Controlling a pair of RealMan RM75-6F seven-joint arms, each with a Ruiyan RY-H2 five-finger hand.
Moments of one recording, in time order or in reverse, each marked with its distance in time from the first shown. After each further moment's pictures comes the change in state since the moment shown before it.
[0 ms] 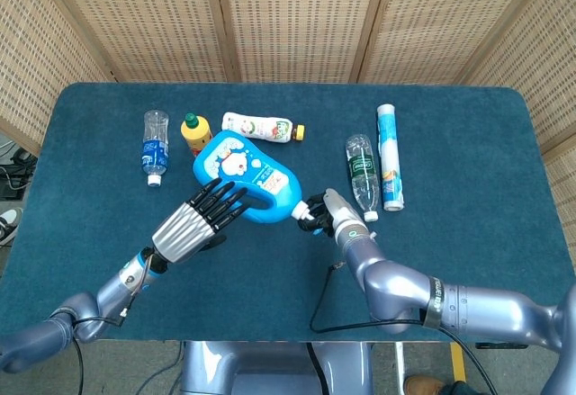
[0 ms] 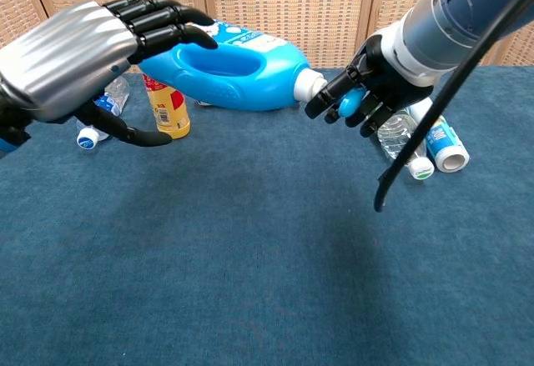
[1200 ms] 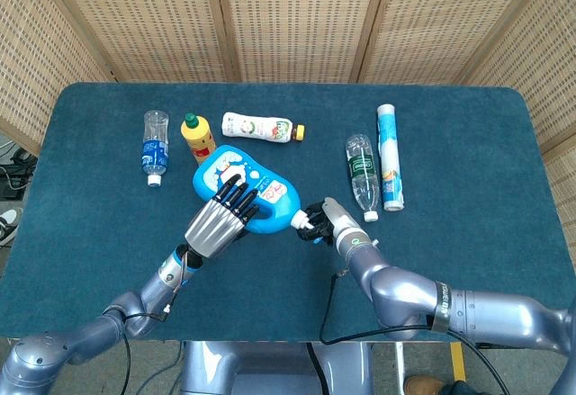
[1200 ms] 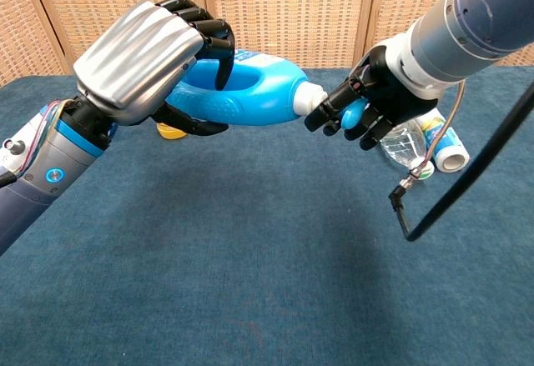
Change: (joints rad) left arm -0.097 -0.254 -0.037 0.205 -0.113 0.065 0.116; right arm -0.013 0.033 -0.036 -0.044 -0.007 -0.059 0.058
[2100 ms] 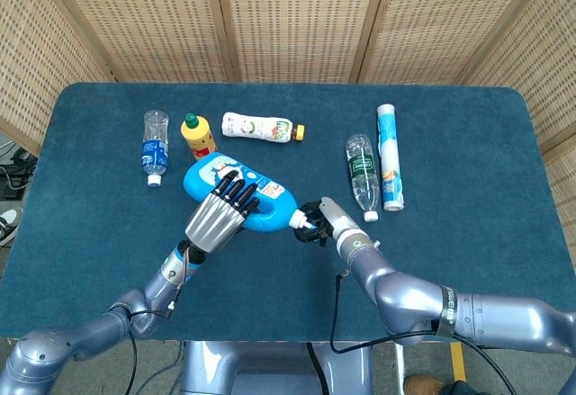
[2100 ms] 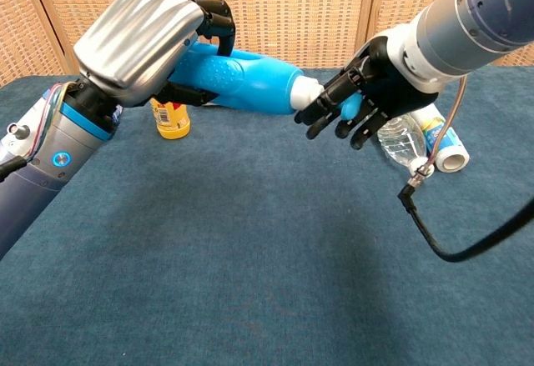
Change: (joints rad) left arm -0.033 0.008 -0.008 -0.042 -0.064 0.026 0.007; right arm -0.004 0.039 -0.030 -0.048 -0.080 -0.036 0.063
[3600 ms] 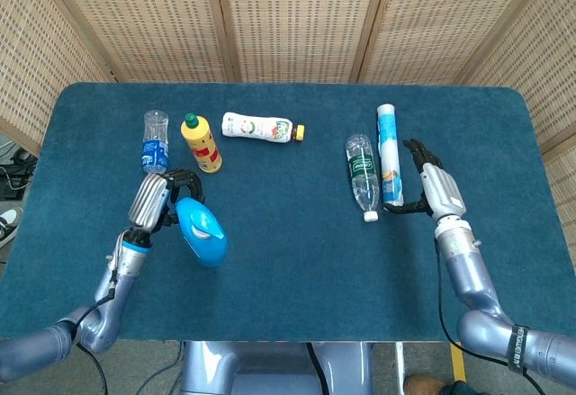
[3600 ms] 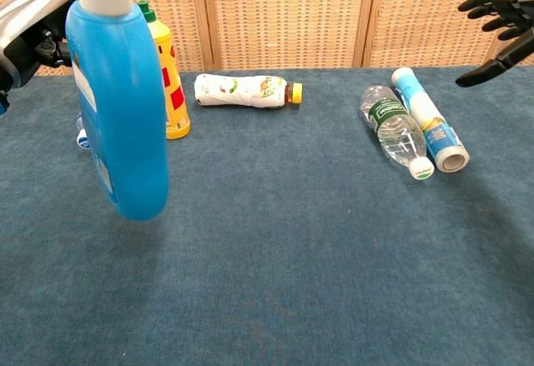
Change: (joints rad) left arm 0.157 0.338 -0.015 -0.458 -0.279 -0.228 -0.751; right arm -0.436 0.110 -0.259 0.183 -1.141 0.070 0.428
